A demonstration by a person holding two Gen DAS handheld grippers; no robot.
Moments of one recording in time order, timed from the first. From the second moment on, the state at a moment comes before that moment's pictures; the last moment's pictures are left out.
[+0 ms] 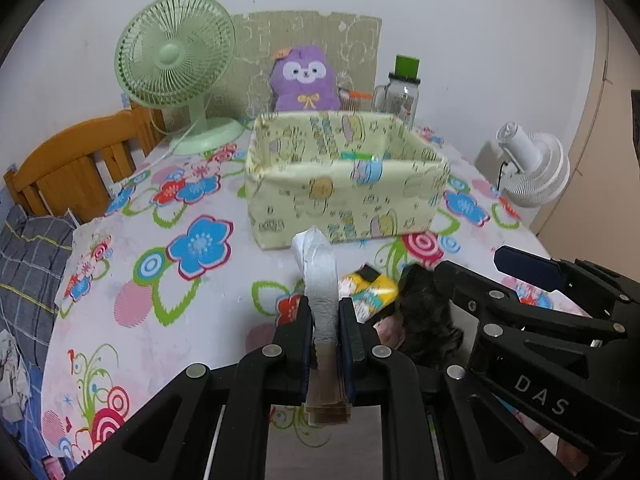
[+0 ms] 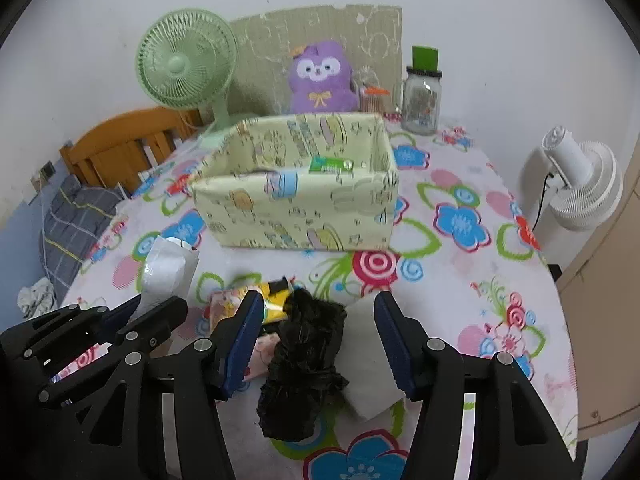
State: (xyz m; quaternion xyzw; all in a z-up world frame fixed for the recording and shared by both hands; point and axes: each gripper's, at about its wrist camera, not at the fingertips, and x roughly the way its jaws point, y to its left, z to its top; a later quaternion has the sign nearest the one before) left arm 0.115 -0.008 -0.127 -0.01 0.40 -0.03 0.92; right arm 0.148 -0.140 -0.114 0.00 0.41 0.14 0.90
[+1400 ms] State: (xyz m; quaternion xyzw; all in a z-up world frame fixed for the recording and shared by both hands) left arm 0.136 -0.023 -0.103 -0.01 0.39 -0.05 0.92; right arm 0.167 -0.147 -0.092 -0.01 0.40 0.13 0.91
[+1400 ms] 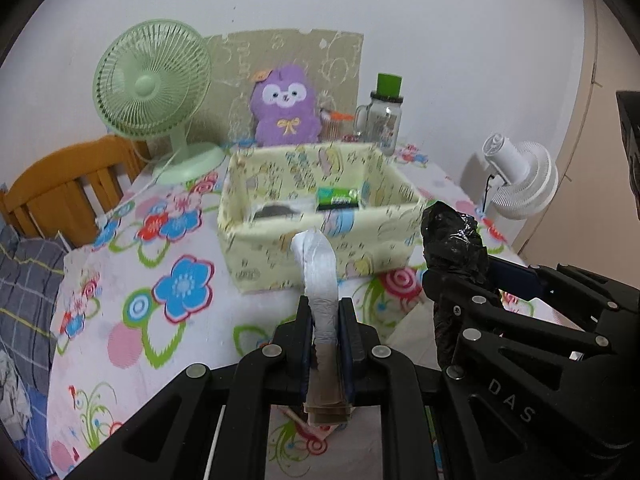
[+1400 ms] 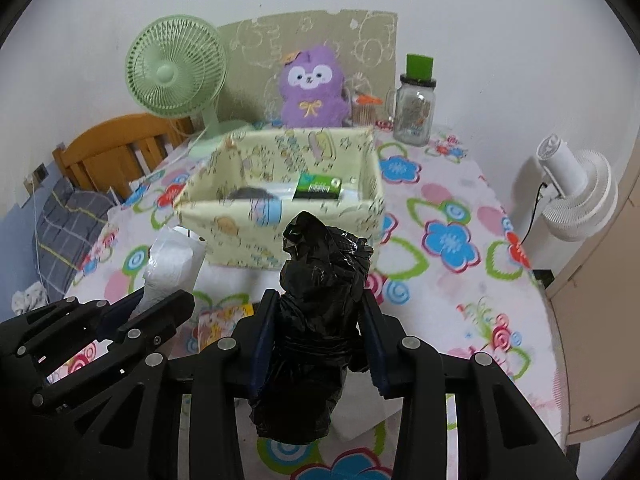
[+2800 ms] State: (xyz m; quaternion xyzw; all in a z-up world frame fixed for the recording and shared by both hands) left arm 0.287 -0.005 -0.086 -0.03 0.38 -0.05 0.92; right arm 0.302 -0.128 -0.047 -0.02 0.36 0.11 0.93
